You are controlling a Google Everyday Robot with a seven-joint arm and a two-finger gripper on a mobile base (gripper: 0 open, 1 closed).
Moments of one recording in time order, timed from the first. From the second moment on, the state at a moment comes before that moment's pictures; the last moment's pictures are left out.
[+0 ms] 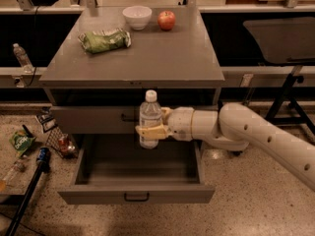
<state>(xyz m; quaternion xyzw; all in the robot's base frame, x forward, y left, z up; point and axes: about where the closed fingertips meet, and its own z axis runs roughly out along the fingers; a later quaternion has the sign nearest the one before) 0.570 0.026 0.744 -0.45 0.64 0.37 0.50</state>
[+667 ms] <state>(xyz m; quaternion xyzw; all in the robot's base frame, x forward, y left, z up) 0.566 0.026 0.641 -0.45 0.61 0.40 0.52</state>
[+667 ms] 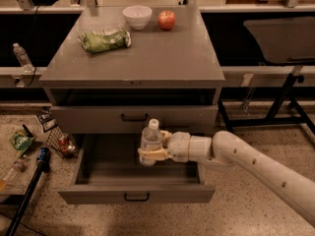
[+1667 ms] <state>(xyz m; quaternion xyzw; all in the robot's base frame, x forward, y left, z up) 0.576 0.035 0.572 -0.46 0.59 0.43 0.51</state>
